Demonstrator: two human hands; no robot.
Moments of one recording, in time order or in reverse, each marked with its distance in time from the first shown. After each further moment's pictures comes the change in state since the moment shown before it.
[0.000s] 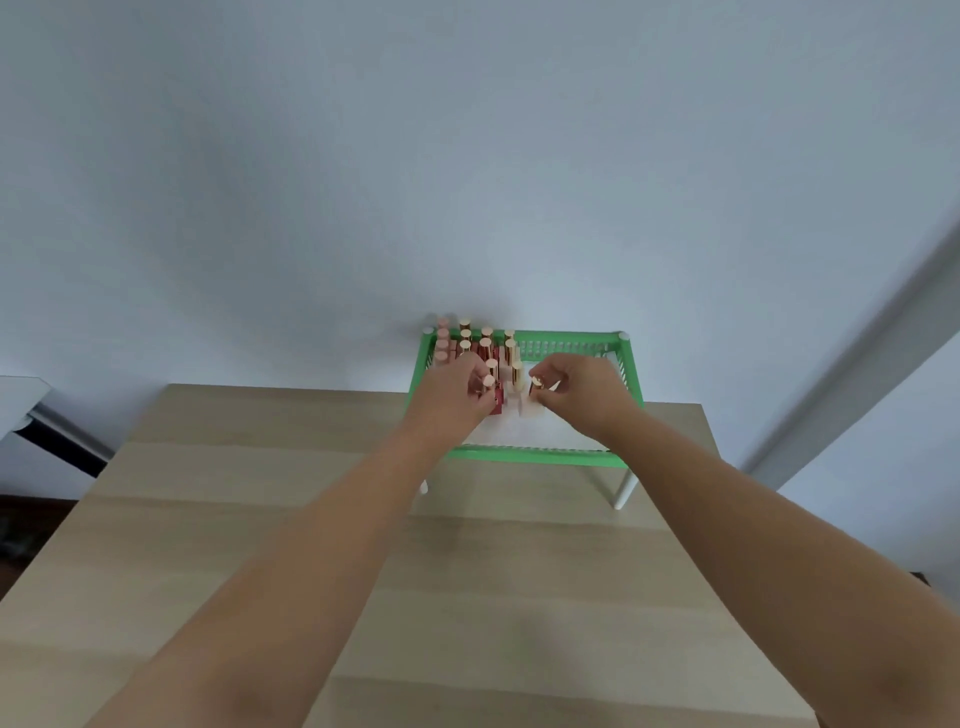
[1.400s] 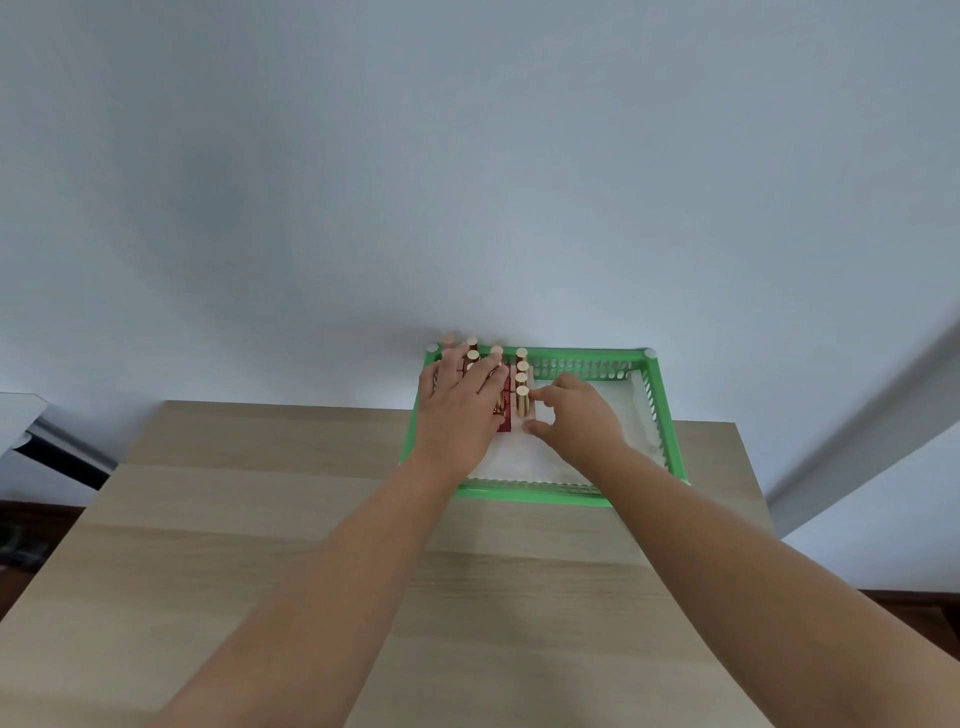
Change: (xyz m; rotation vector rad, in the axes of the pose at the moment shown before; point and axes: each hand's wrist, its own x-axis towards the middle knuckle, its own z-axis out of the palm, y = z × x) left_hand 0.031 -0.015 0.018 0.745 0.150 0.259; right_hand 0.050 0.033 0.055 -0.257 -0.011 -0.010
